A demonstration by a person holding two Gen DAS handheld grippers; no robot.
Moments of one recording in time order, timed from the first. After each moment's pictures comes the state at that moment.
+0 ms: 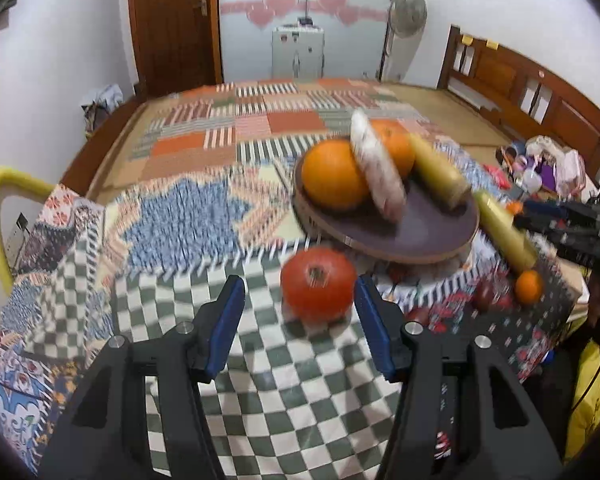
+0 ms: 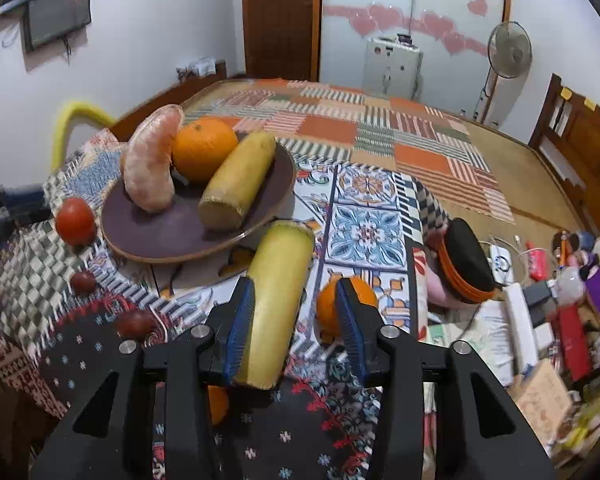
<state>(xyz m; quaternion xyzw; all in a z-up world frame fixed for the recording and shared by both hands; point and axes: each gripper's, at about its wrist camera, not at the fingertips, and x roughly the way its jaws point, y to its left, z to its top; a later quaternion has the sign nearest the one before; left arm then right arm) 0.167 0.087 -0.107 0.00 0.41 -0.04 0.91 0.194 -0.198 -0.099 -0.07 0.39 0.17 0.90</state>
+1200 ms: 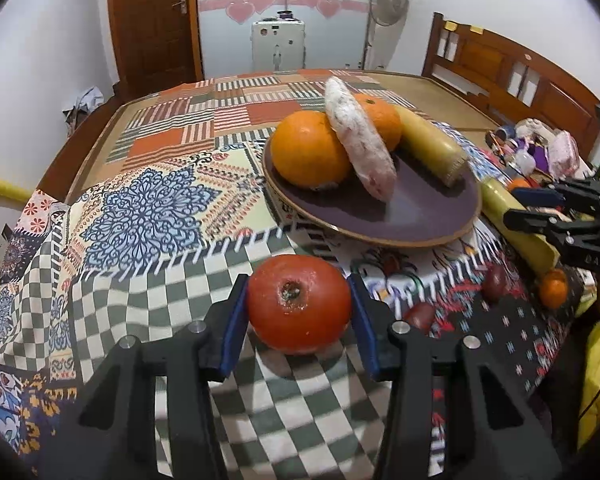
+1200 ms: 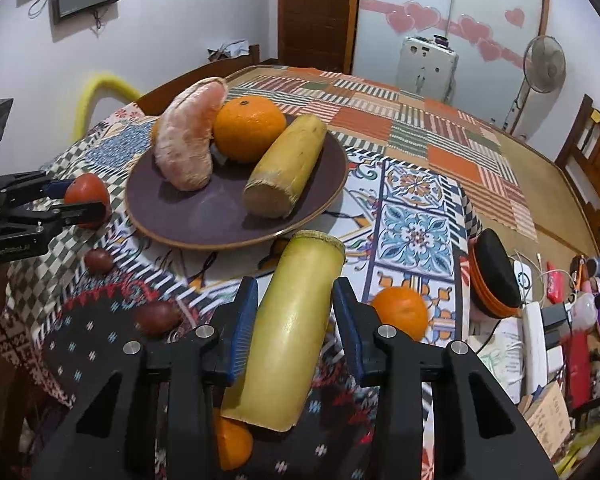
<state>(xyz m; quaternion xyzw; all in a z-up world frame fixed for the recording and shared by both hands) 0.176 0.072 -0.133 0.01 0.41 -0.07 0.91 0.183 -0.169 -0.108 -0.12 0.41 0.22 0.88</state>
